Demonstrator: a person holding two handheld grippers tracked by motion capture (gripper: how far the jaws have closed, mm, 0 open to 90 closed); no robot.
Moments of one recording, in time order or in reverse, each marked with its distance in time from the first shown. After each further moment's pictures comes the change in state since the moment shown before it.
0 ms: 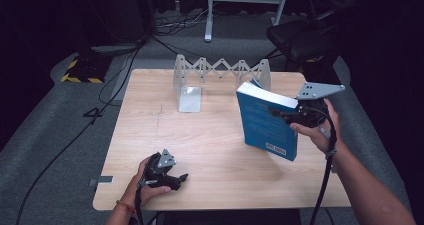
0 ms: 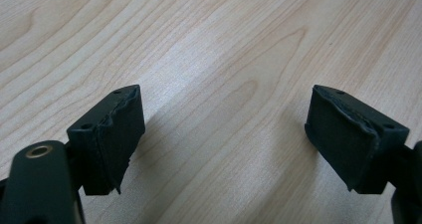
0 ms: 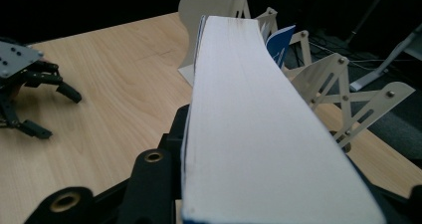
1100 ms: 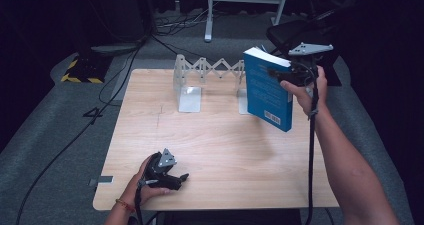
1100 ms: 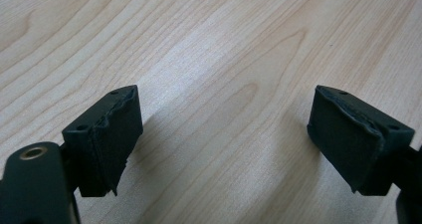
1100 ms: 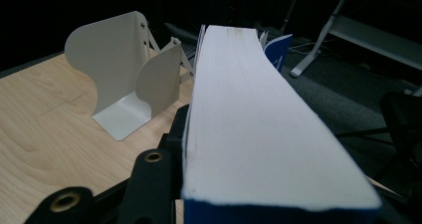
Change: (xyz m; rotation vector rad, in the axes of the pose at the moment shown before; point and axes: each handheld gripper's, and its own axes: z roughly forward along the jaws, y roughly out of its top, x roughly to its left) left arm 0.001 0.002 0.002 0.004 -0.004 0.007; right arm -0.070 0.052 0.050 0.010 -0.224 0.153
